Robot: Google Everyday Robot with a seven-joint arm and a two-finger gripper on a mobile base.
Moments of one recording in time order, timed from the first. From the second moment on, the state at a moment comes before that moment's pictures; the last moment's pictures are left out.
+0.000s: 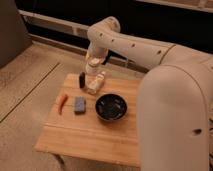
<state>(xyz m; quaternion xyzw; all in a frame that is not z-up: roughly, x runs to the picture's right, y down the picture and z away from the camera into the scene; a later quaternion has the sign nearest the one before) -0.054 -0.163 0.801 -0.15 0.02 0.71 0.69</state>
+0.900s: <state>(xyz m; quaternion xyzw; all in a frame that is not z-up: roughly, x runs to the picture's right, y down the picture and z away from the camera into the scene) -0.085 -0.156 0.804 -0.31 0.05 0.72 0.62</state>
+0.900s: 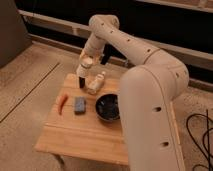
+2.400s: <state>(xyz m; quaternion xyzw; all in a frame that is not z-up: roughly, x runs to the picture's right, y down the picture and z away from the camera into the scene) -0.076 -0.214 0.807 -0.23 0.07 0.66 0.71</state>
